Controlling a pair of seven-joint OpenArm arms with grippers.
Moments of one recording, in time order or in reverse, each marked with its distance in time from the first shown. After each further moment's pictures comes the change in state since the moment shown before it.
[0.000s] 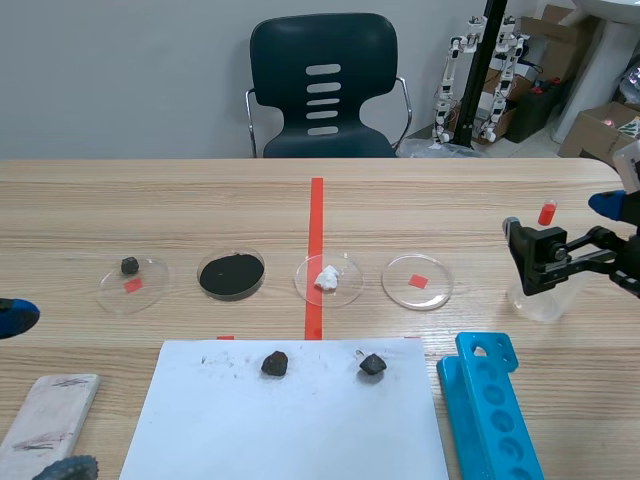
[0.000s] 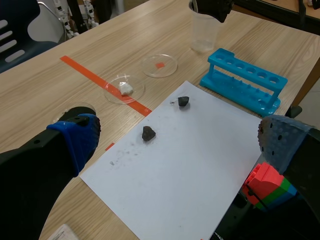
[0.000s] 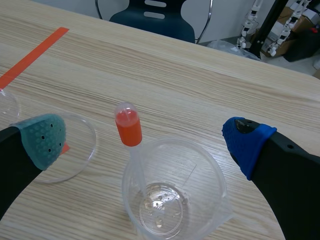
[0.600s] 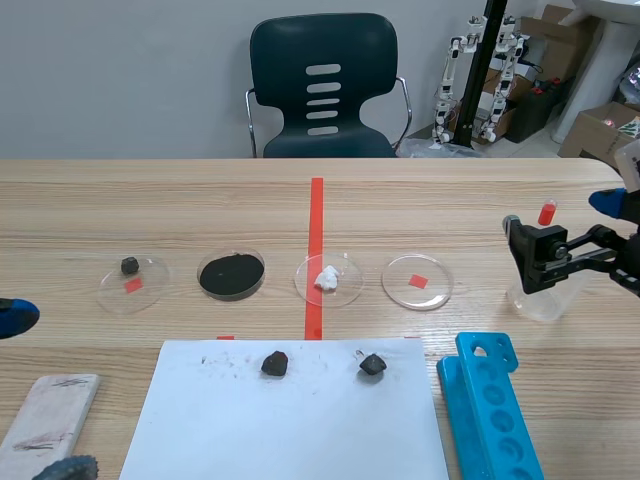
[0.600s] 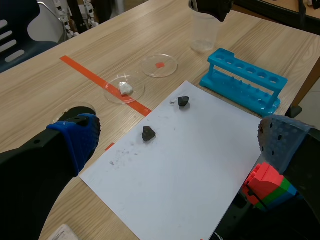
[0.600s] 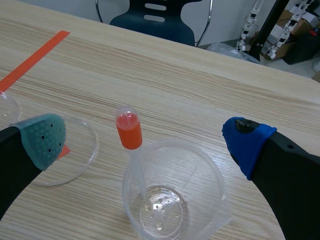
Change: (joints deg) left arm 0.0 0.0 0.0 0.0 0.0 0.0 0.0; right arm 0.0 0.0 0.0 0.0 0.0 0.0 0.7
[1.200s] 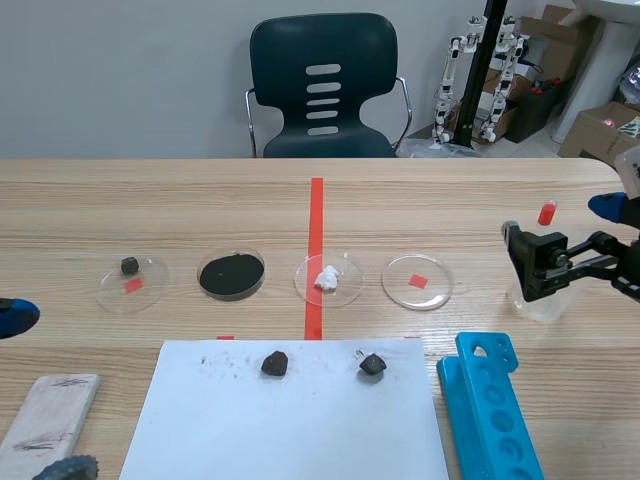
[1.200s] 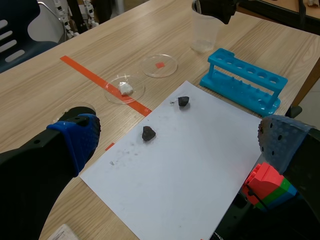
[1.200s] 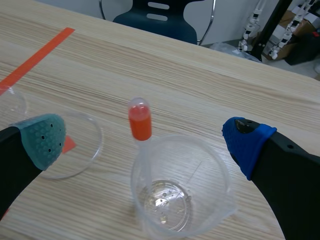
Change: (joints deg) left arm 0.0 0.0 0.0 0.0 0.0 0.0 0.0; right arm -3.5 0.0 0.0 3.9 0.0 0.0 0.0
